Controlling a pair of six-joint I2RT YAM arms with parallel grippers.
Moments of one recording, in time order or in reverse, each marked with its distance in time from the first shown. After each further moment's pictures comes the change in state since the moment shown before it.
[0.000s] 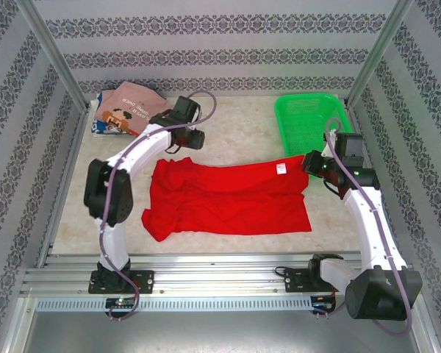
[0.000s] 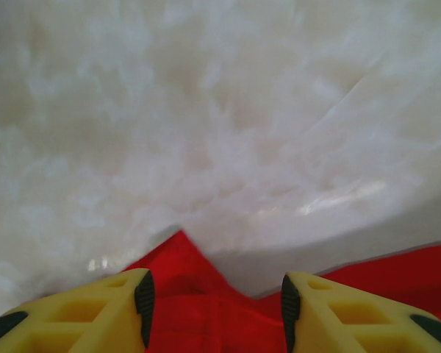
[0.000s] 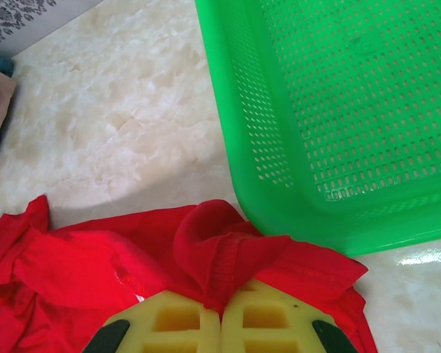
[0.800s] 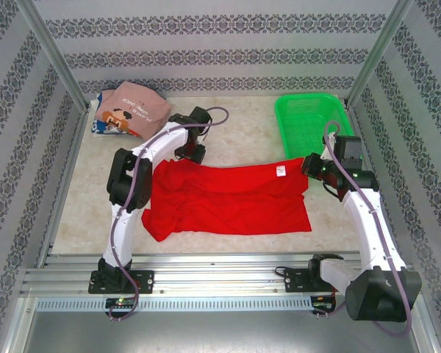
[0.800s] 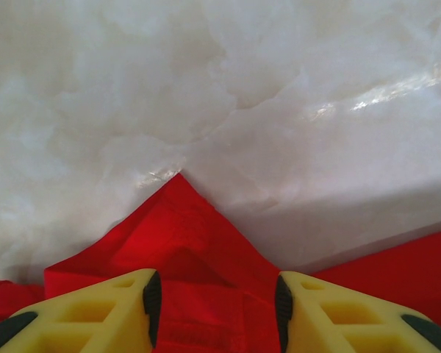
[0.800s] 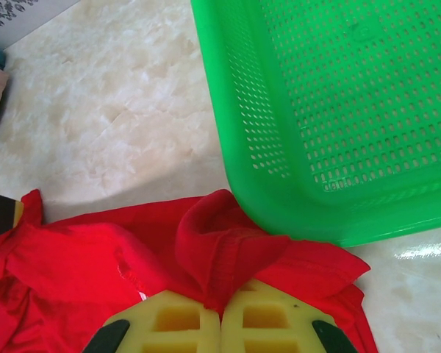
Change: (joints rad) left arm -0.027 0.230 0.177 -0.253 -0.070 0.080; right arm 0.000 -0.013 -0.031 0.007 0.000 -0.003
